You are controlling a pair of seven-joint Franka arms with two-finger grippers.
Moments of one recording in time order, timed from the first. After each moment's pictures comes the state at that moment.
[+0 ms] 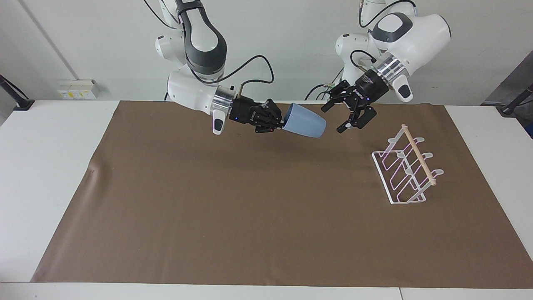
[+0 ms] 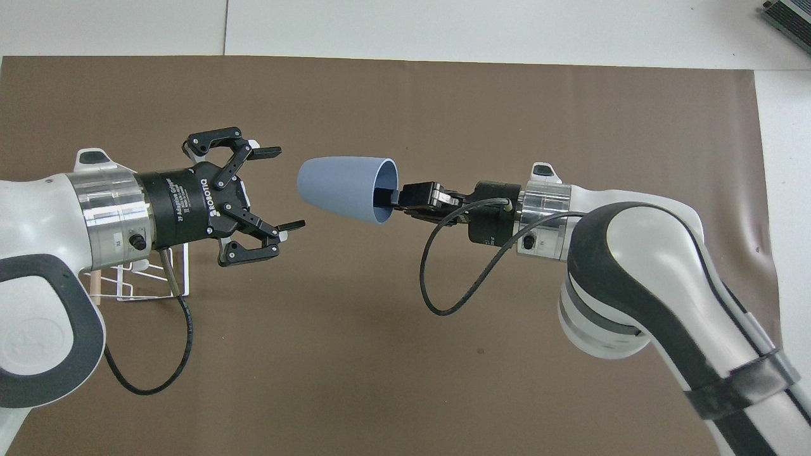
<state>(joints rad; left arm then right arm) -0.16 -0.17 -0.17 -2.04 -0.93 2.28 -1.61 0.36 0.06 0.04 -1.98 1.57 2.24 -0.40</state>
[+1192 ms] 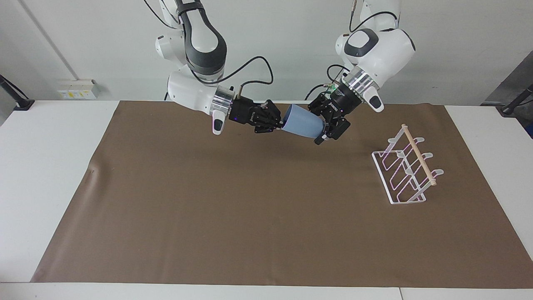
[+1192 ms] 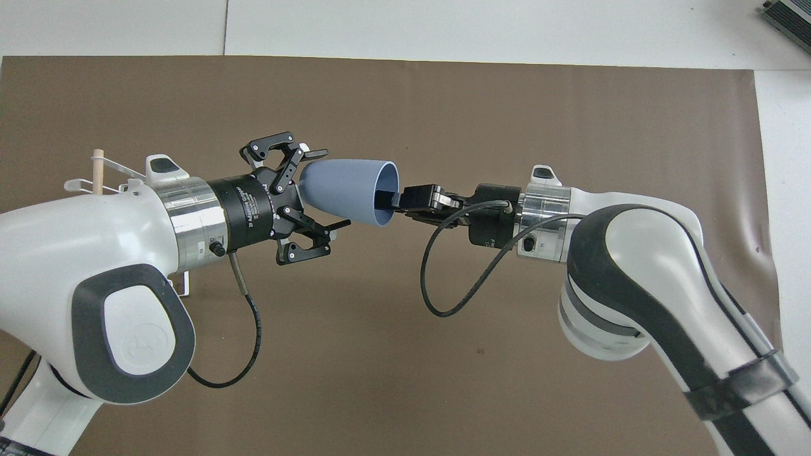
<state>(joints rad) -0.18 -0.09 -0.28 -2.05 -0.93 2.47 -1.57 0.36 0.06 0.04 -1.99 1.57 2.24 -0.40</state>
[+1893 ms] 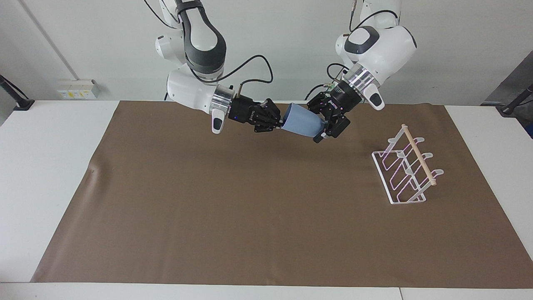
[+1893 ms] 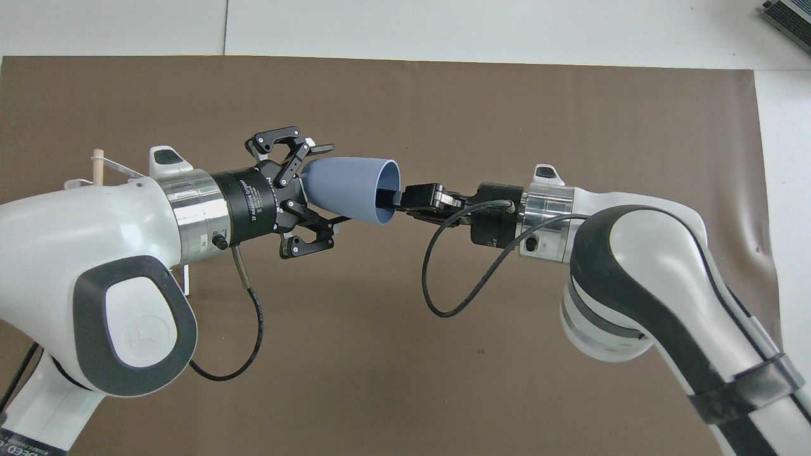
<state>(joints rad) -0.18 -0.09 -0.28 -2.01 -0.93 2.46 -1.58 0.36 0.05 0.04 -1.99 1.58 2.24 -0.40</state>
